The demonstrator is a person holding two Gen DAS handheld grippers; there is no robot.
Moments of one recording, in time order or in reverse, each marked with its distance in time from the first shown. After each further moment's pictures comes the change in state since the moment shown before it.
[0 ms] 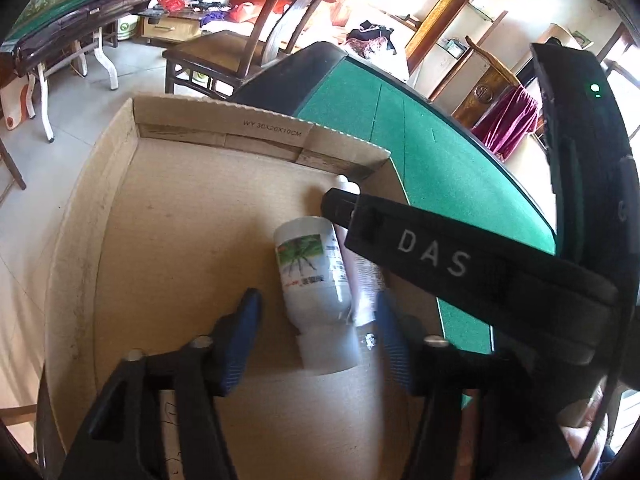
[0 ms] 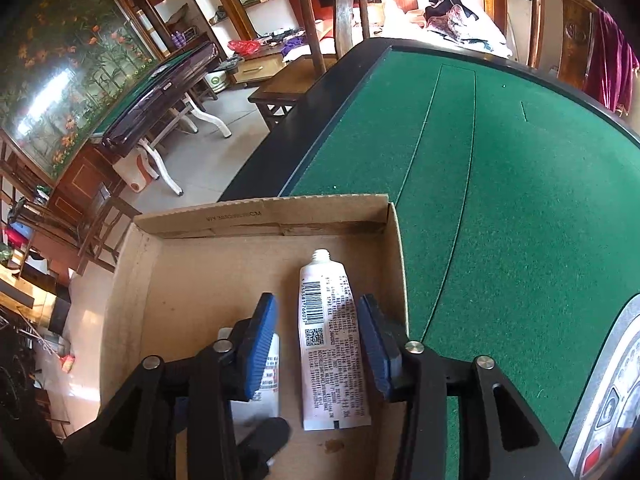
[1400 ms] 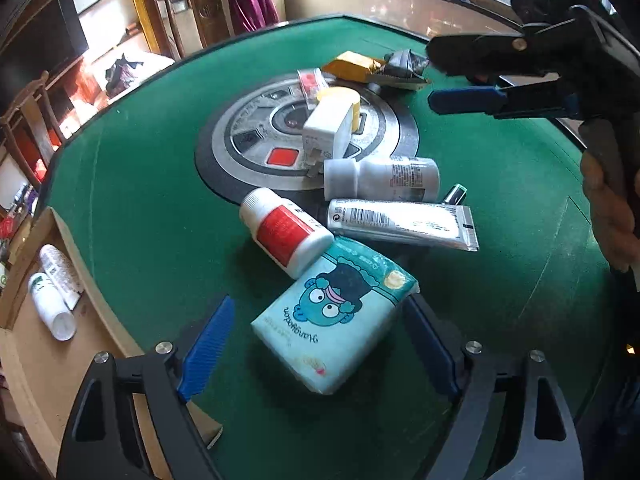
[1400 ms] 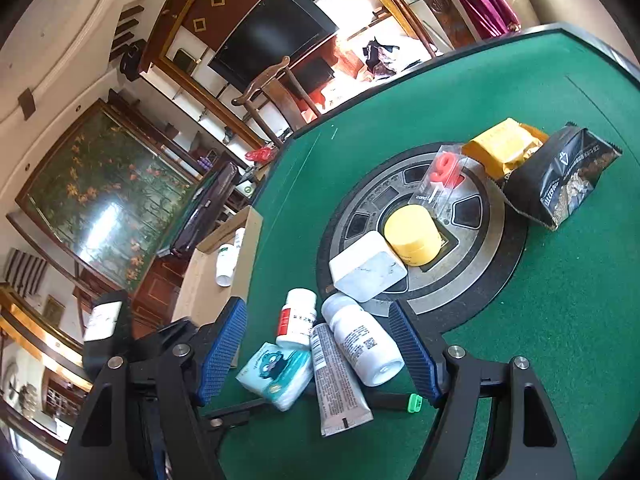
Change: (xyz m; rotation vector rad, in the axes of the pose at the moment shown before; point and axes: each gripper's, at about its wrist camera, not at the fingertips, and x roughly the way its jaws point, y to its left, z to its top) left arm 0.003 -0.197 -0.178 0.987 0.207 -0.137; right arm -0.227 -0.231 -0.227 0.316 -0.335 0.299
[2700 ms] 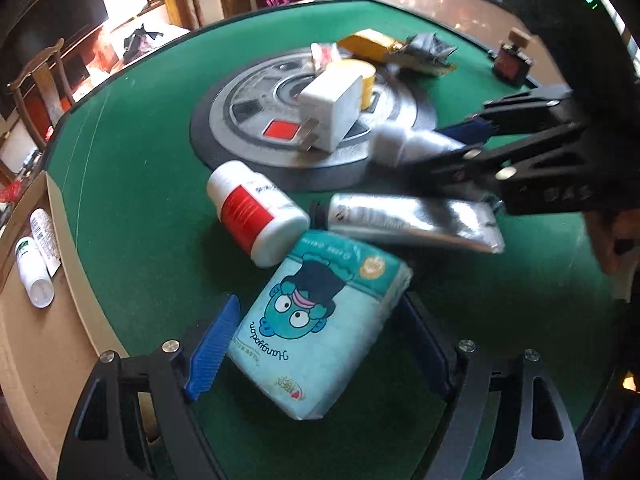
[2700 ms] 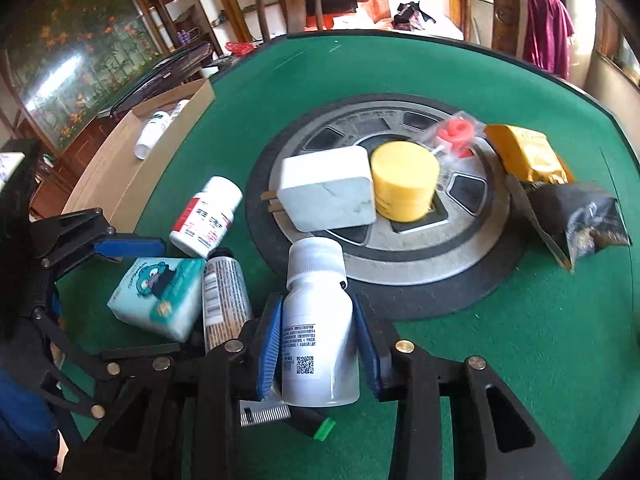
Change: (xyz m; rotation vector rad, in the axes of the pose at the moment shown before) left arm 0.010 -0.018 -0.010 -0.107 0.020 0.062; right arm 0.067 -0.003 -0.009 -0.397 0.306 -0.321
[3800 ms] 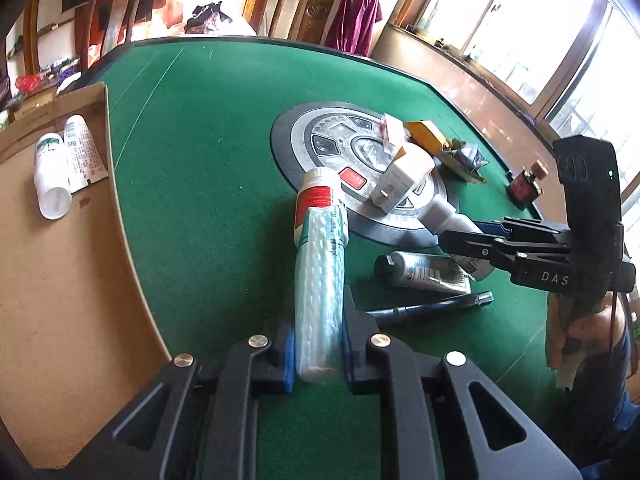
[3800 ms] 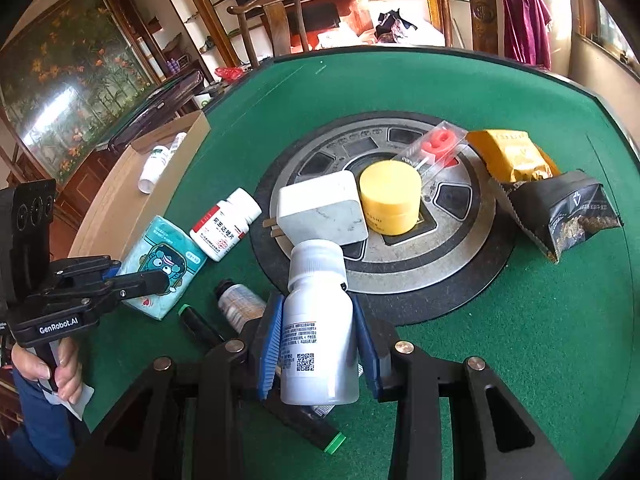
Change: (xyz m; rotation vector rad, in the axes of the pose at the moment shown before) left arm -0.025 0.055 -0.018 -0.363 -0.174 -0.133; right arm -0.012 0.003 -0.001 0.082 -0.063 0.018
